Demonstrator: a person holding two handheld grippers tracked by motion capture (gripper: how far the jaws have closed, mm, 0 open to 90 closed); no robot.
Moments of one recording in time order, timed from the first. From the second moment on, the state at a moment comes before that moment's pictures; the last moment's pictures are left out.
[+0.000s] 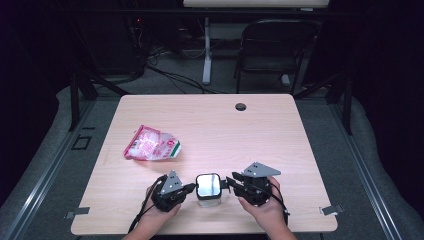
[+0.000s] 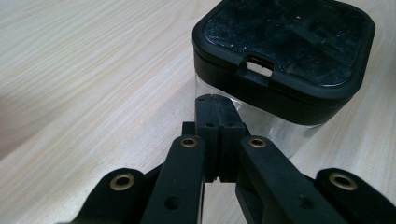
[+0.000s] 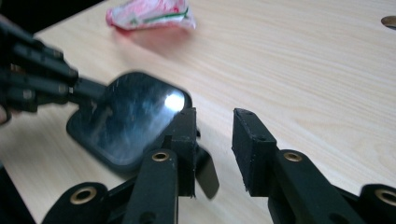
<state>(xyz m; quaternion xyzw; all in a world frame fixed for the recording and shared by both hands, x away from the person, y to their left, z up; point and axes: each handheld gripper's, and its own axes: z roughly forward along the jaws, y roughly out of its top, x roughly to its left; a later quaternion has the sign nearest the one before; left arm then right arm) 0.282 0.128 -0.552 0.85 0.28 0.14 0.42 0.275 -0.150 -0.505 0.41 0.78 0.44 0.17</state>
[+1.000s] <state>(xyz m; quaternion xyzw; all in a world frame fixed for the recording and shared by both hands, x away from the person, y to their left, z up) 0.280 0.130 -0.550 0.85 0.28 0.14 0.43 0.275 -0.144 -0.514 0.43 0.75 0.48 0.15</state>
